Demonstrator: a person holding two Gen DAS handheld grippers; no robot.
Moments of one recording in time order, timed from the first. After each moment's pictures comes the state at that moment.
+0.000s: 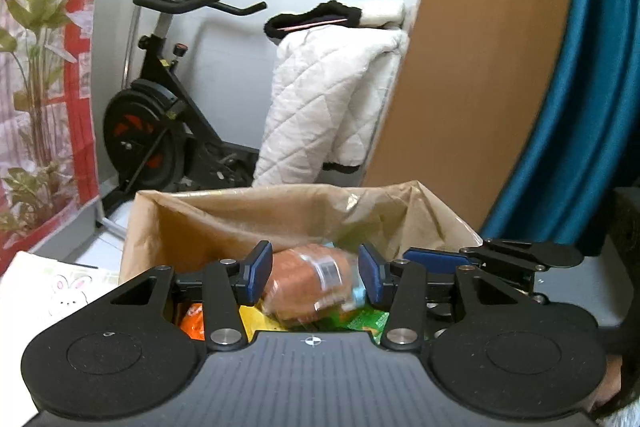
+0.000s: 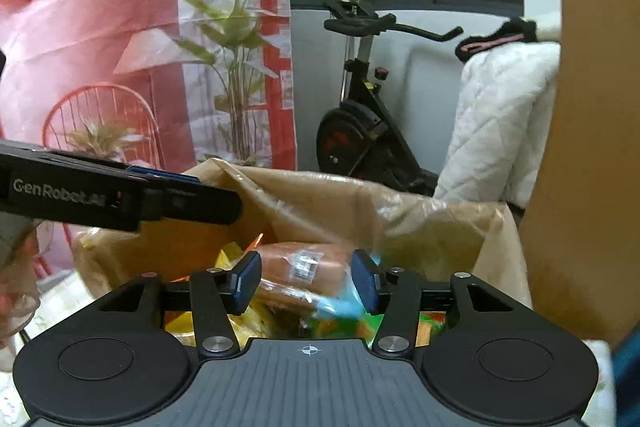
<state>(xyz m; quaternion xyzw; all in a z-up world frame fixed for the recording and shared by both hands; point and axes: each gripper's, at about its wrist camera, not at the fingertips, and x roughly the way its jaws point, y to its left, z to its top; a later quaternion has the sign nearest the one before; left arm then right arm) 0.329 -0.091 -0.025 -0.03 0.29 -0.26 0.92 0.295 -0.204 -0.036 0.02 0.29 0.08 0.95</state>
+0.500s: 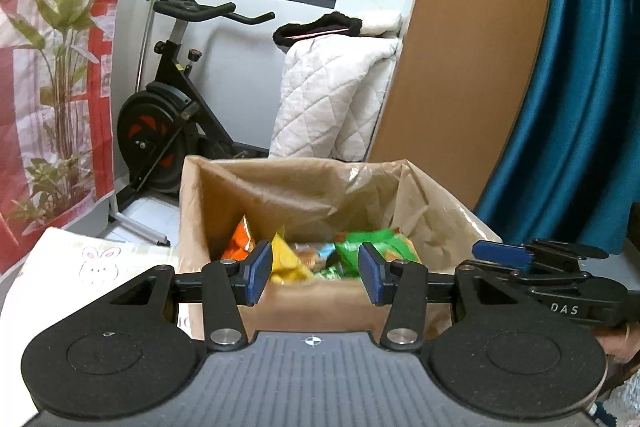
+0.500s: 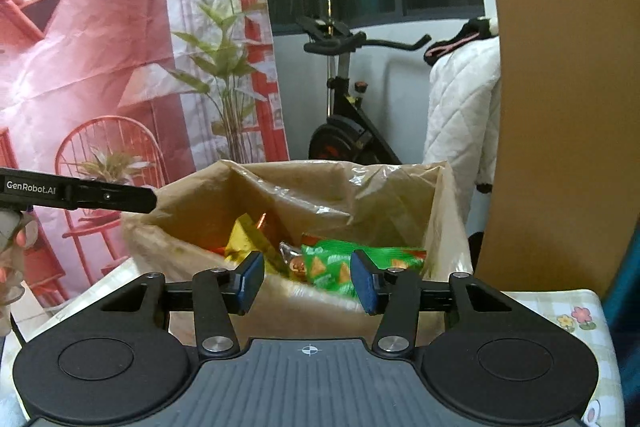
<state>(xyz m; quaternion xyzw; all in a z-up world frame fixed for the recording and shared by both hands) 0.265 -0.051 -0.022 -0.03 0.28 -0.25 0.93 0.181 -0.228 -0.032 0.05 0.25 0.06 0.96</state>
